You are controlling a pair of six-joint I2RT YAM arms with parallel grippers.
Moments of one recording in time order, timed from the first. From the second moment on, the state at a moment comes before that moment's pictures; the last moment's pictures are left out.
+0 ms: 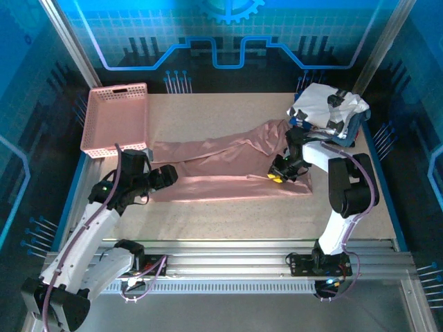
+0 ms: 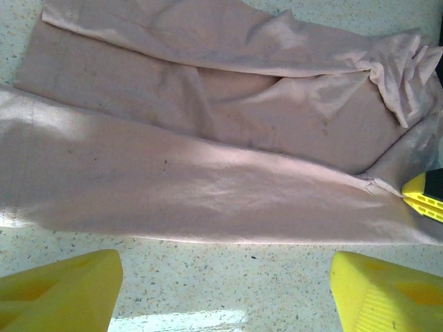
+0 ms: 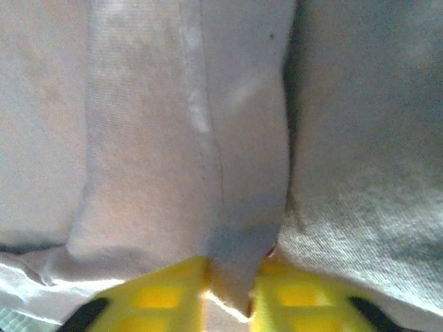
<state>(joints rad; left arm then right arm) -0.23 0.87 0.82 -0.79 0.12 -0.63 0.16 1.82 1.11 -0.69 -0.39 0.67</state>
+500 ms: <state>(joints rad) -0.23 0.87 0.77 -0.78 0.12 -0.63 0.19 1.93 1.35 -0.74 -0.39 0.65</state>
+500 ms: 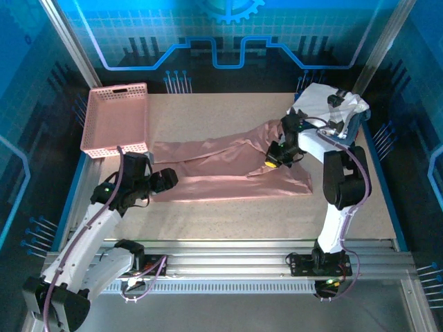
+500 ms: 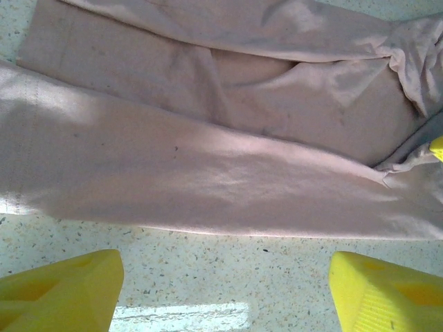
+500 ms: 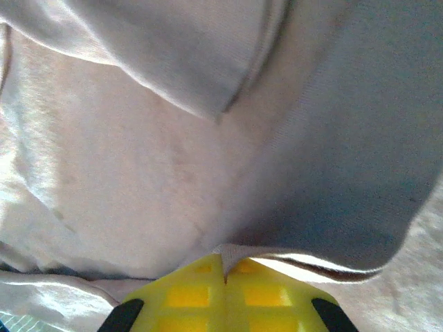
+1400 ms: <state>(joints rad) -0.24 0.80 0.67 -0.79 0.12 -0.64 0.31 2.19 1.69 -0.84 -0.40 0.58</state>
